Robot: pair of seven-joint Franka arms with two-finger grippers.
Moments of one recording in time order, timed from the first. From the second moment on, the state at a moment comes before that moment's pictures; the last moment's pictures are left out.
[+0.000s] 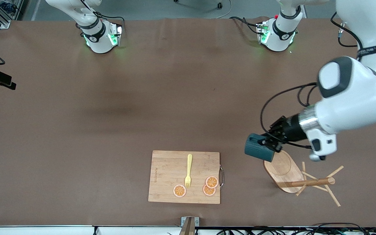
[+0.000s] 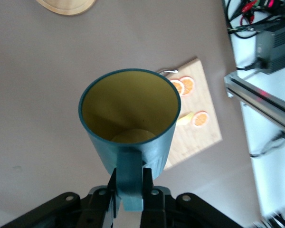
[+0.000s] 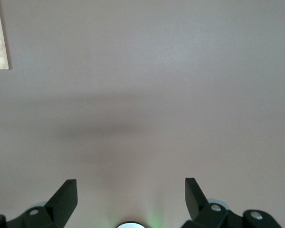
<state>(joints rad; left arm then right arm) 0.01 0.48 -0.27 -1.33 -0.45 1.93 -1.13 0.00 0.08 -0.11 -1.43 0.00 1.40 -0.08</state>
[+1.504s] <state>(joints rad) 0.34 0.63 -0.27 -1.33 -0.86 1.88 -0.58 0.00 0.04 -0.10 -1.47 0.00 1.43 -0.08</state>
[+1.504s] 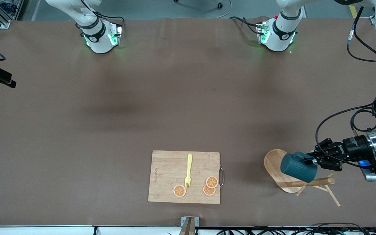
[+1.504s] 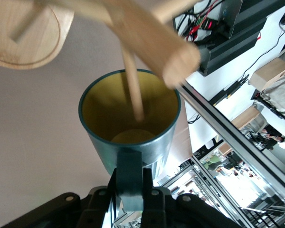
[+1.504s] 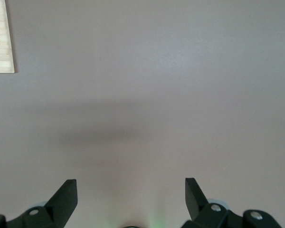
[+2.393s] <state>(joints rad) 0.38 0.70 -0.27 -1.33 -0.92 1.87 -0.51 0.00 0.04 -0.11 -1.48 0.00 1.43 -0.08</state>
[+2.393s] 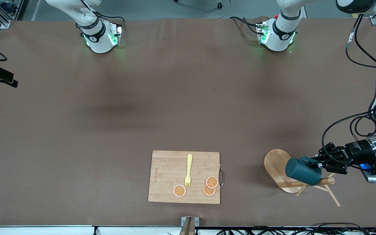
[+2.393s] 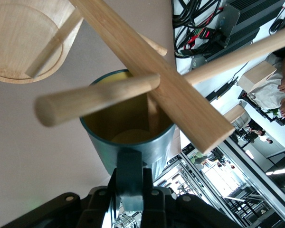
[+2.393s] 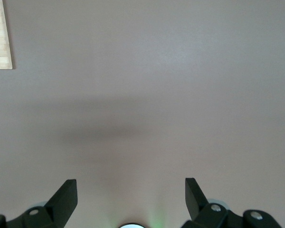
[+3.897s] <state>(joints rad) 0.37 0.34 -0.42 -1.29 -0.29 1.63 -0.56 0.00 0.02 -0.11 -1.48 0.00 1.48 -0.08</state>
